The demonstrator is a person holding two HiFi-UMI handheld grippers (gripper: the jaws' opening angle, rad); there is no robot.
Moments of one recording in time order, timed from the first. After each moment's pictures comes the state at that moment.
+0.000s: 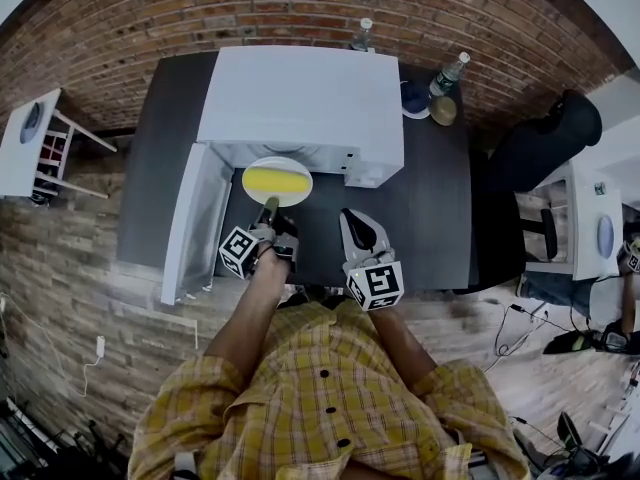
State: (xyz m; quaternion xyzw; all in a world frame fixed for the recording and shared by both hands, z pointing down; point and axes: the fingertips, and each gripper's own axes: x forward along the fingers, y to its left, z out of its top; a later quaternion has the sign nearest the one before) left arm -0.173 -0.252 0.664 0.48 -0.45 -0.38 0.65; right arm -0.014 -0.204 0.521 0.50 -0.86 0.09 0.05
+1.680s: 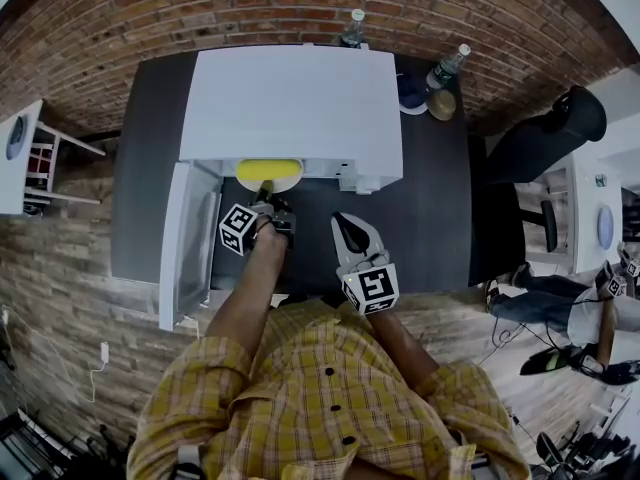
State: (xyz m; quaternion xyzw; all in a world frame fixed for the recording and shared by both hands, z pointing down) left arm -0.169 -0.335 0.723 0.46 -0.50 -0.32 0.65; right arm -0.019 -0.234 0.542 0.49 -0.86 0.10 0.08
